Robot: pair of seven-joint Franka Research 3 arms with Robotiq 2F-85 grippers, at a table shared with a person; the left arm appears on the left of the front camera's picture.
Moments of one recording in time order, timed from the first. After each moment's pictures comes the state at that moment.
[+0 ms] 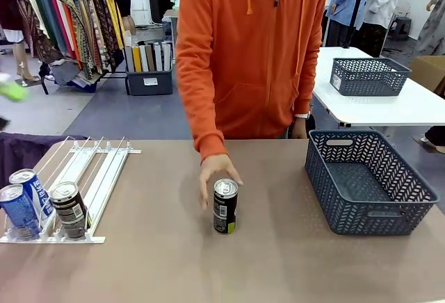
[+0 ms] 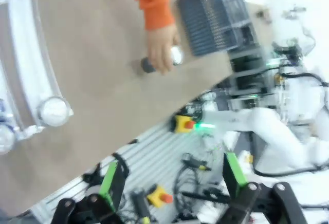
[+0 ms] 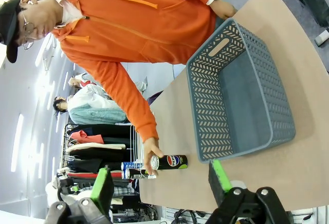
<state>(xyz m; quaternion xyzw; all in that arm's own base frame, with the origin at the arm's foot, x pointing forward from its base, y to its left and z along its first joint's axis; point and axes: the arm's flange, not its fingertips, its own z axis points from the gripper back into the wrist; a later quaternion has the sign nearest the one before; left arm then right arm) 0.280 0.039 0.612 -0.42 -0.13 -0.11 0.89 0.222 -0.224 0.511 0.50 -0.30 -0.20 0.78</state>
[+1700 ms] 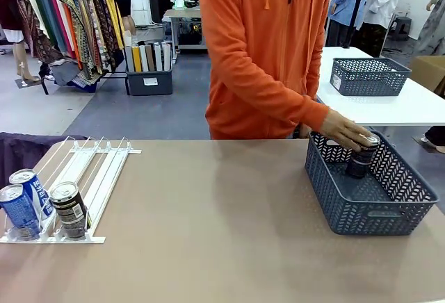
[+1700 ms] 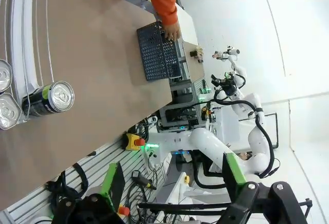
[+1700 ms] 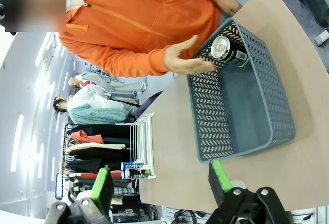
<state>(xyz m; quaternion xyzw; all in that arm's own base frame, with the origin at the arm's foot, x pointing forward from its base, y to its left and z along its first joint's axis) 0.261 0.157 0.546 -0.57 -0.14 -0.01 0.81 0.222 -0.224 0.511 0.50 -0.30 -0.20 0.78</state>
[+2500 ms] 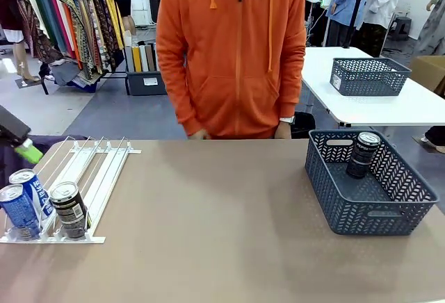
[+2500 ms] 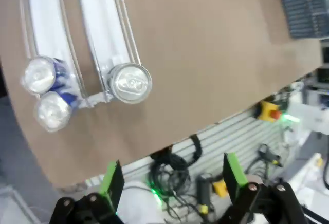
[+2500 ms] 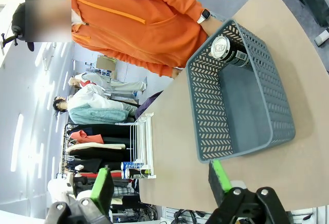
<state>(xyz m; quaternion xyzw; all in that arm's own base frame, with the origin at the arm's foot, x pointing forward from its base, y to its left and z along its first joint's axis) 0.301 -0.009 0.543 -0.18 -0.08 -0.10 0.97 0.222 -0.224 0.511 0.50 -0.30 -0.20 0.78</state>
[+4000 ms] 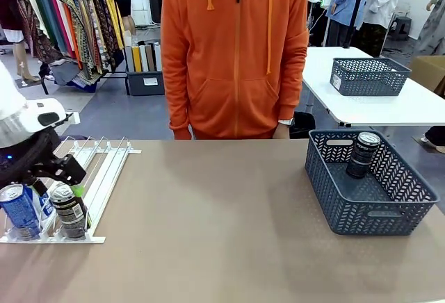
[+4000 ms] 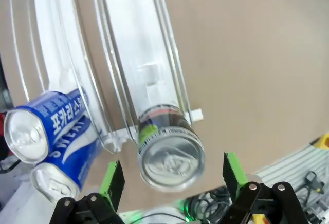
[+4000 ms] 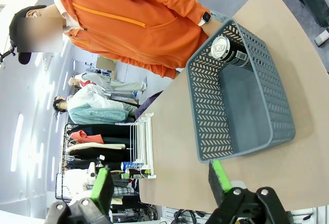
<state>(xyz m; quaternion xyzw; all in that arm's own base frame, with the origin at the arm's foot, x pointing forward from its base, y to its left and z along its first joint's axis) 0.364 -0.055 0.434 -0.06 -0.07 -0.09 0.99 0.222 -0.224 0.511 0.50 -0.30 -0.20 0.78</state>
